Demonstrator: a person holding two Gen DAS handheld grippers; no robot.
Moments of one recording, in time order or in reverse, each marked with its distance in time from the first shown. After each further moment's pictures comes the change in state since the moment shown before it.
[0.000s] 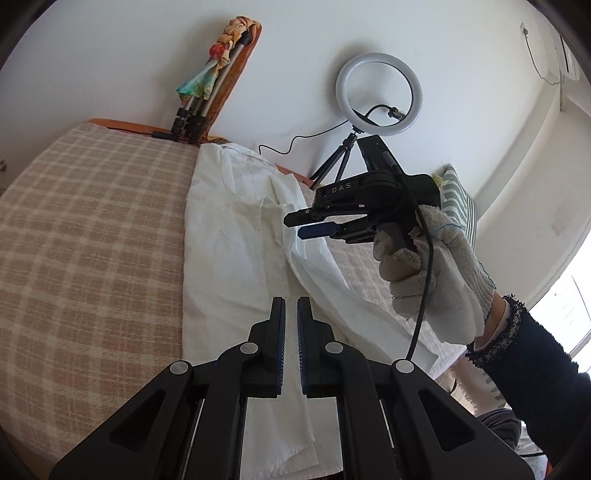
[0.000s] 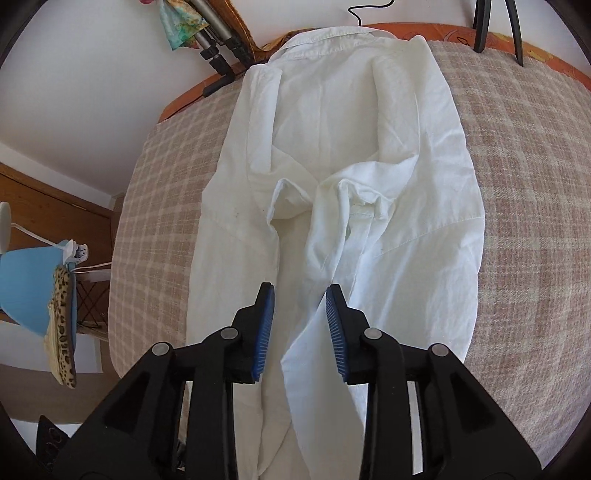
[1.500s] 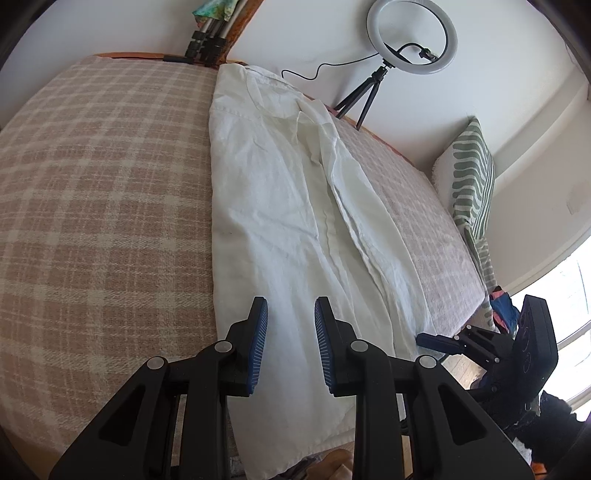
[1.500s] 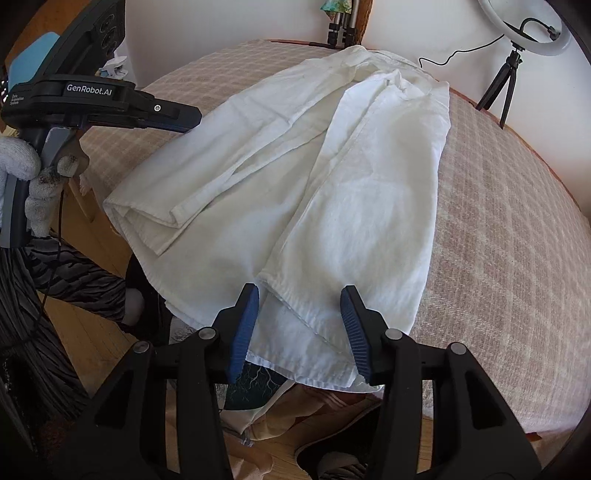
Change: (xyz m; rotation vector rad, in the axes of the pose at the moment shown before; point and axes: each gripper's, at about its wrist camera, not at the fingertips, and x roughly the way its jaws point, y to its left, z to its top) left arm 0.034 0.037 -0.031 -0.045 0.262 0.030; right arm -0.025 0.026 -0.276 -0.585 -0.137 -0.302
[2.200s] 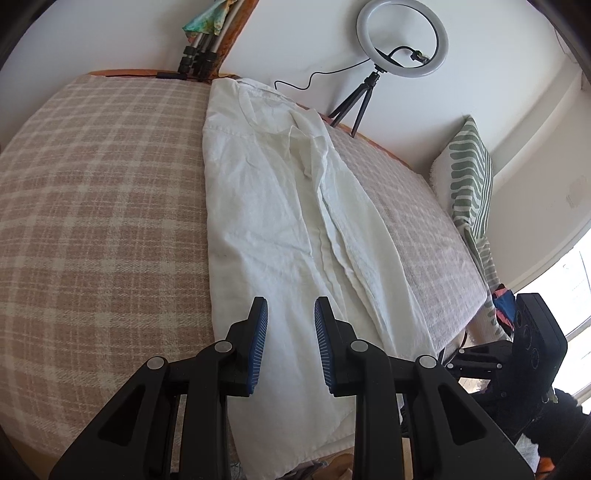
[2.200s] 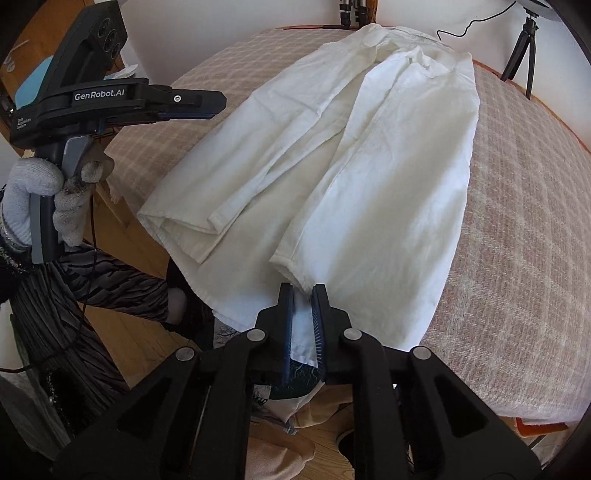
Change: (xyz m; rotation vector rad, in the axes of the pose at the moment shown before) left arm -0.005 -0.010 0.009 0.042 -0.023 0.015; right arm -0.004 0.003 0.015 0.068 0.067 0.228
